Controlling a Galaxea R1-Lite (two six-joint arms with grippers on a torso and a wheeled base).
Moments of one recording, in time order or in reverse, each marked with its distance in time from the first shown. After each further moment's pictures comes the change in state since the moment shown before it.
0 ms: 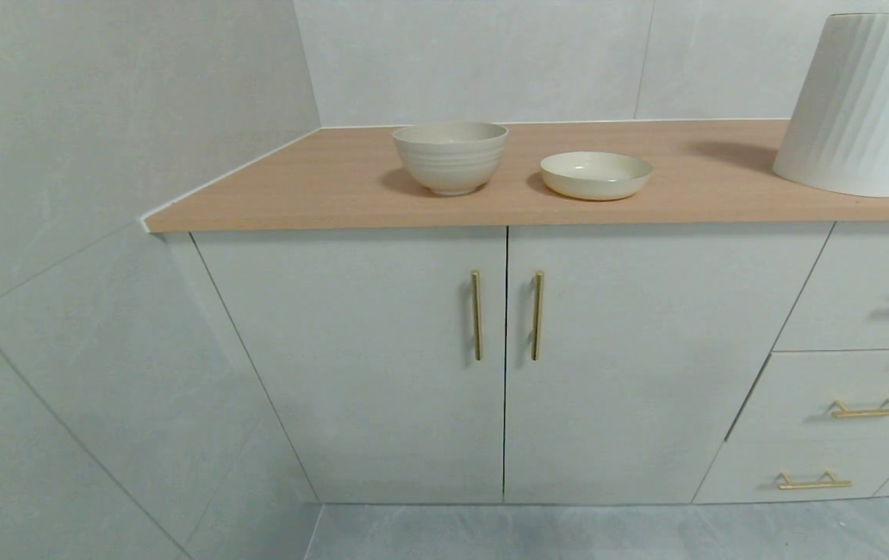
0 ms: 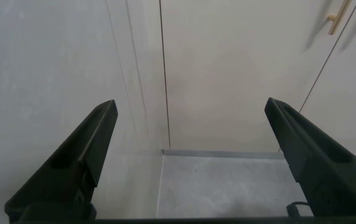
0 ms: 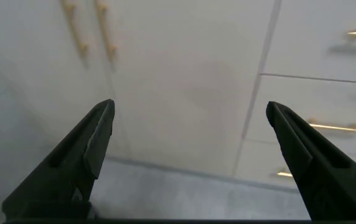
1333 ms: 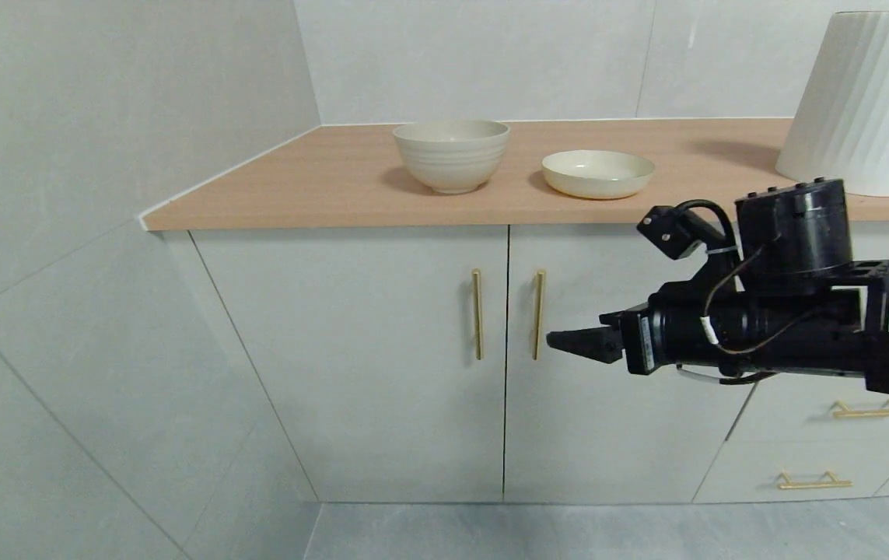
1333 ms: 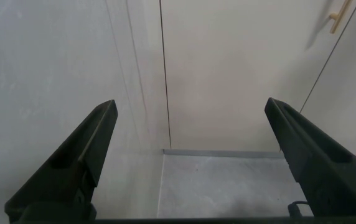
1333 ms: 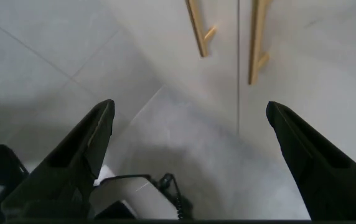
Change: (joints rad) left arm 0.000 0.000 0.000 0.000 0.000 0.006; right arm 0.529 1.545 -0.841 -0.259 0.083 0.114
